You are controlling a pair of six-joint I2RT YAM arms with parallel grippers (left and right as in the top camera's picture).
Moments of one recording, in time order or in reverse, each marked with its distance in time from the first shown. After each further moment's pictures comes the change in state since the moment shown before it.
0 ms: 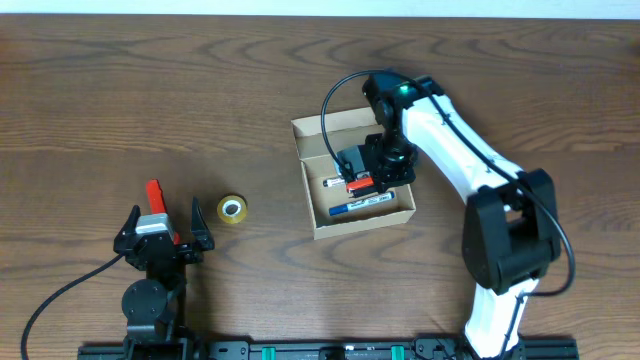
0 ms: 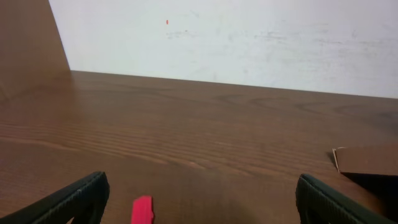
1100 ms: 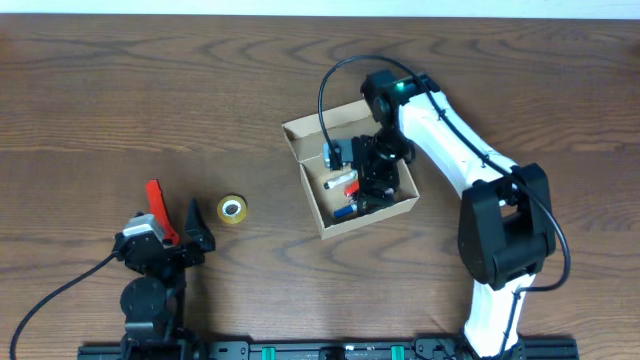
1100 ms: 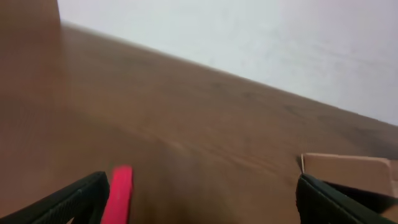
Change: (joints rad) left arm 0.000 0.000 0.052 -0.147 0.003 -0.245; right arm 0.000 0.017 0.055 -0.061 -0.262 0.216
